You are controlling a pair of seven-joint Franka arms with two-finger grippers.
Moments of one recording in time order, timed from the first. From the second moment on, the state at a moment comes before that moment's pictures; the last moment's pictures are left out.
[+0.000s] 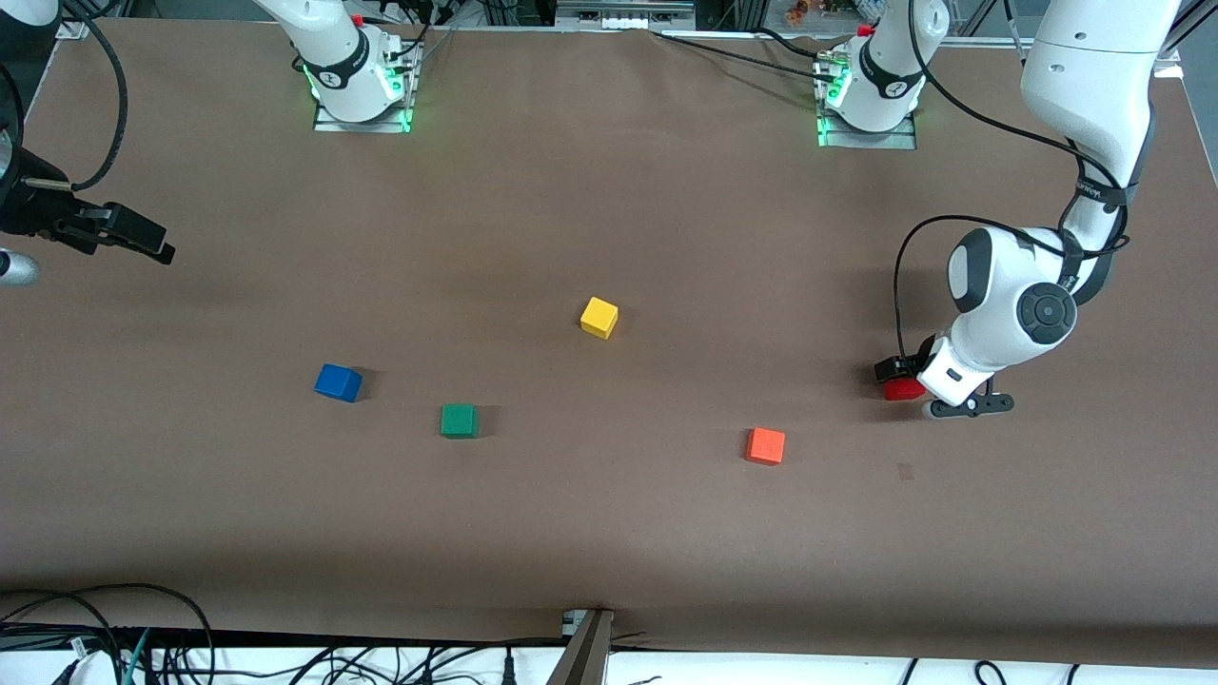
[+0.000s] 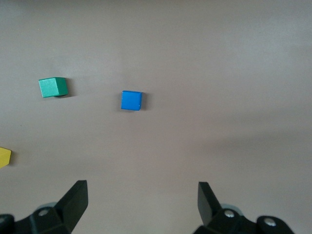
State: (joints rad) left arm 0.01 0.50 -0.03 -2.00 -0.01 2.44 -0.13; right arm 0.01 0.05 -0.04 -1.61 0.03 1.63 0.11
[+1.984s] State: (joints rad) left arm 0.02 0.51 -0.03 -1.89 -0.01 2.30 0.37; right arm 0.01 0.05 -0.04 -1.61 0.03 1.63 0.11
